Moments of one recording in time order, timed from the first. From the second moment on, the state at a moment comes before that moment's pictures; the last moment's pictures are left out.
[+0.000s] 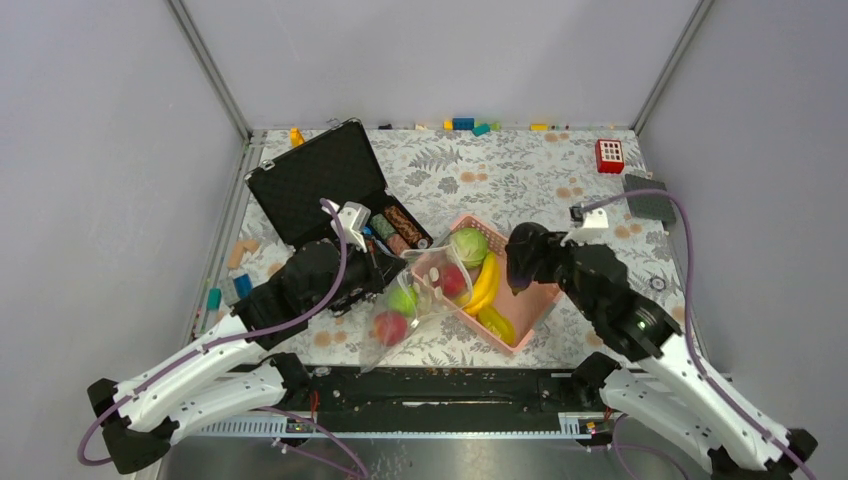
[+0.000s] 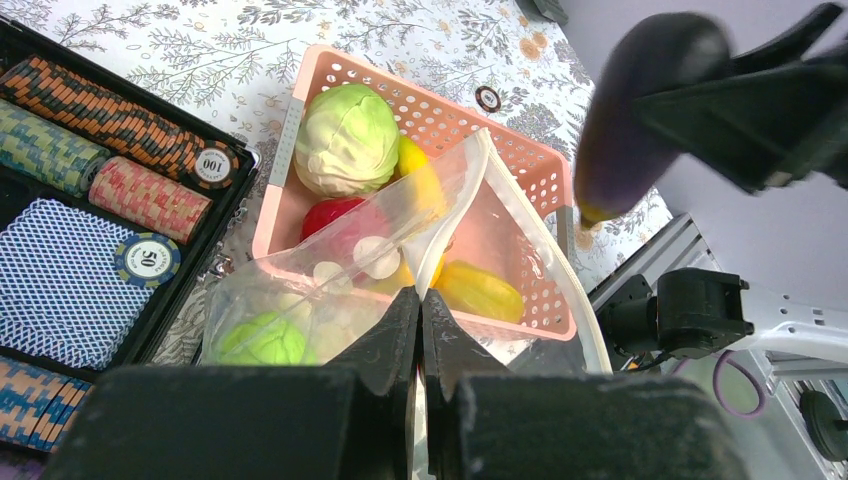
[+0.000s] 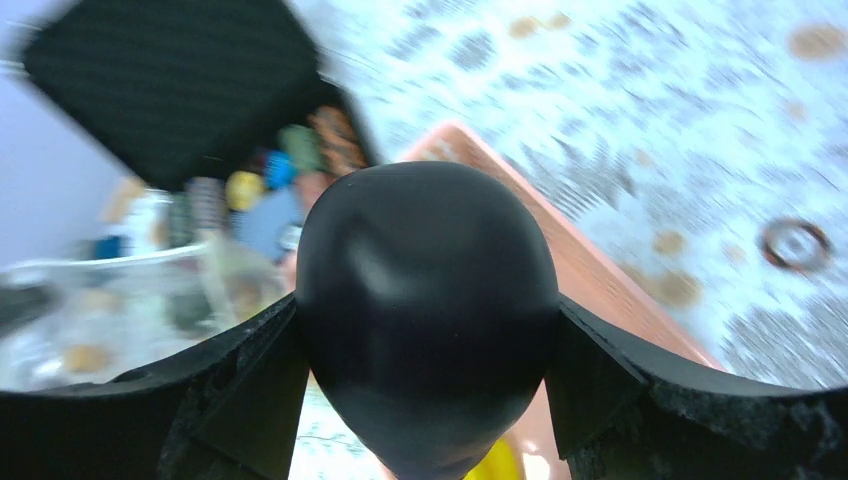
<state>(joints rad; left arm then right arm) -0.90 0.76 0.78 -0.31 -0.11 -0.57 0.71 0.70 0.76 -0.50 0.38 0.54</state>
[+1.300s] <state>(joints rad) -0.90 0.76 0.78 -0.30 -0.11 -0.58 0.84 0.80 0.75 -0.17 0.20 0.58</state>
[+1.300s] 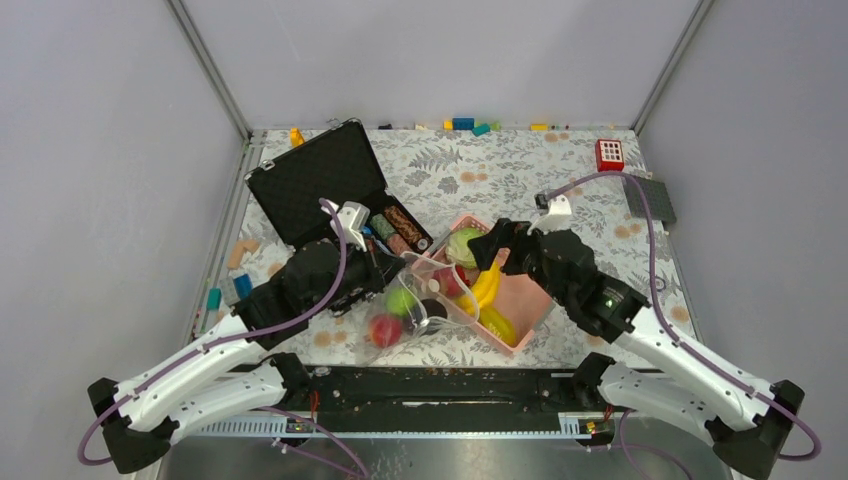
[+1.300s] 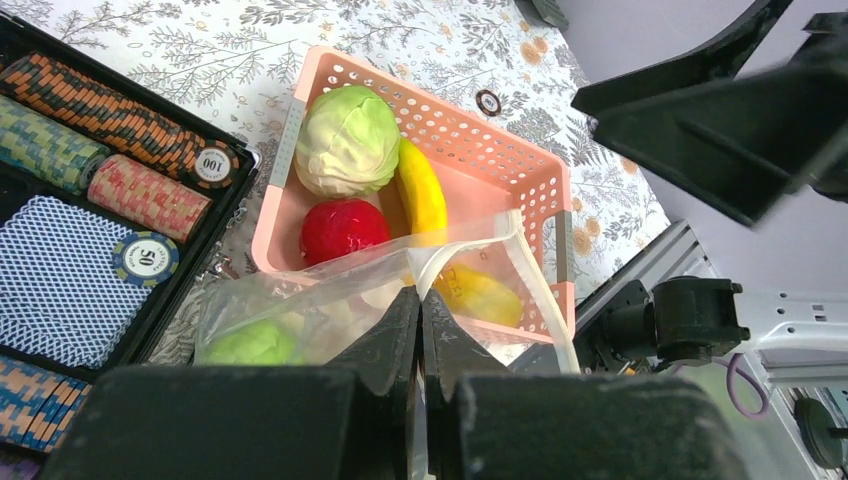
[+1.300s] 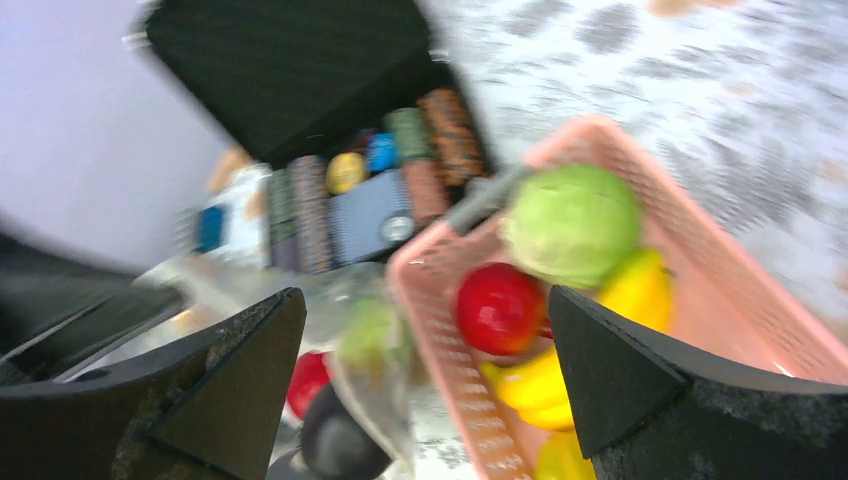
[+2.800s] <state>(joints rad) -0.90 0.70 0.77 -0.35 -0.17 -0.58 0.71 1.33 0.71 -0.37 0.38 0.81</state>
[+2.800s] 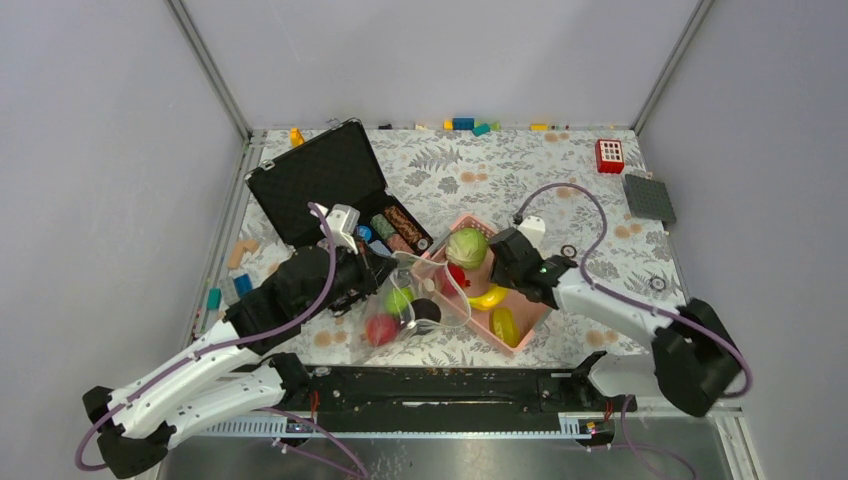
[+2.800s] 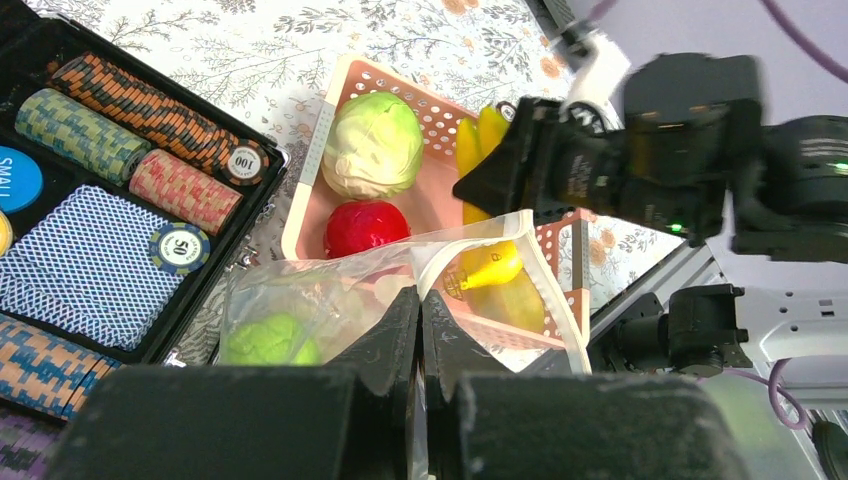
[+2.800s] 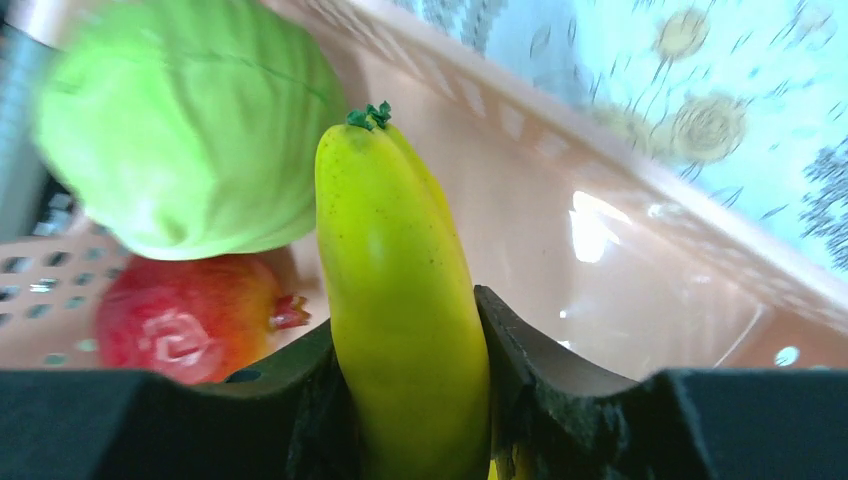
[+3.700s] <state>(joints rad) -0.90 0.76 0.76 -0.34 -0.16 -0.64 1.13 1.02 0.92 -0.24 0.73 0.49</state>
